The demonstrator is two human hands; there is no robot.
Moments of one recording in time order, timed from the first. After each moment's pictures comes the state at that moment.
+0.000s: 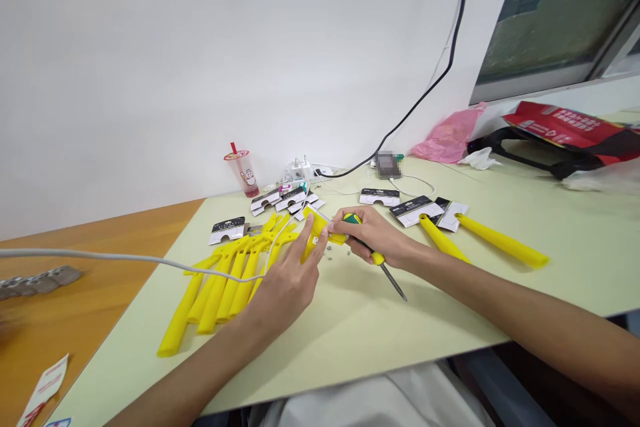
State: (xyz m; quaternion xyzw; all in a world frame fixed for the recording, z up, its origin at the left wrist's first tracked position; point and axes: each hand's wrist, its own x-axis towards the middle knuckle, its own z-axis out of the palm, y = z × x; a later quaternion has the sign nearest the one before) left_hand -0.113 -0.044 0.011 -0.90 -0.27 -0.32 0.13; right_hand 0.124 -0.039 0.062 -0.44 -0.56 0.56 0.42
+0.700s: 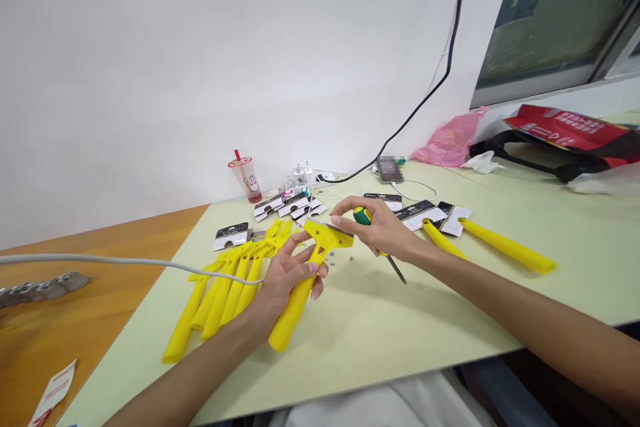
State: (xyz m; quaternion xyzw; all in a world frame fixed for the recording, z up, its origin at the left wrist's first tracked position) left_hand -0.104 -0.050 0.034 -0.51 -0.25 -0.43 -0.70; right_hand 0.136 -0.035 0.070 -0.45 -0.66 0.36 0.48
